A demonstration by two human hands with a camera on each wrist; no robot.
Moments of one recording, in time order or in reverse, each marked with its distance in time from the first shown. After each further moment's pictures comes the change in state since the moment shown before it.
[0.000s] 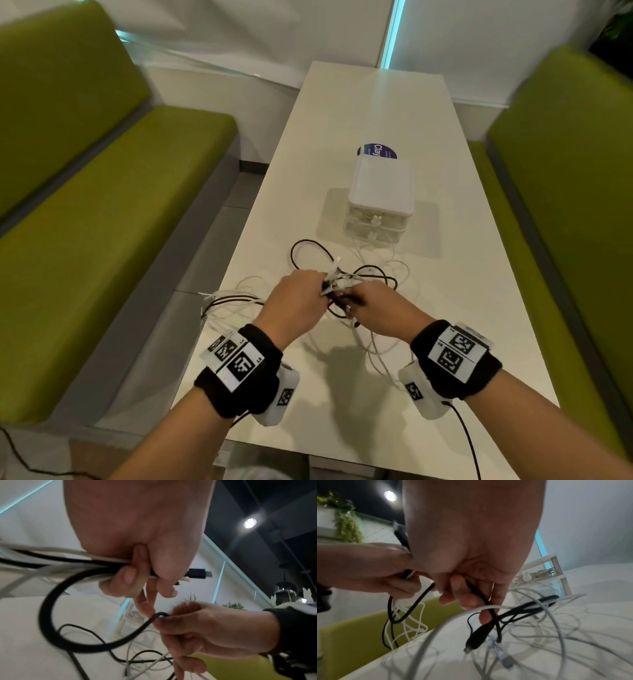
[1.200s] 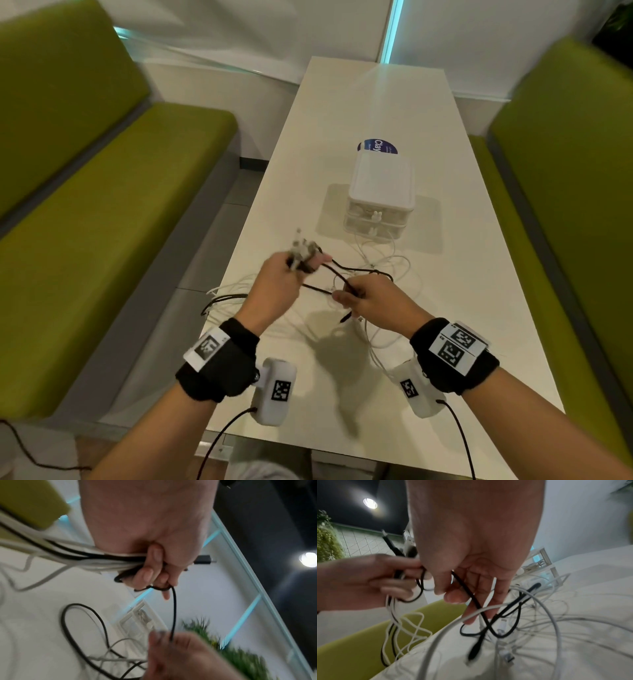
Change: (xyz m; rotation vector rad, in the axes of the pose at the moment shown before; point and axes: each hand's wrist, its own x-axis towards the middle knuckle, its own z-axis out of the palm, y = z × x) left_hand -0.004 -0.009 -0.019 -0.711 0.210 -0.009; right_hand -0.003 -0.001 0.000 0.127 0.094 0.053
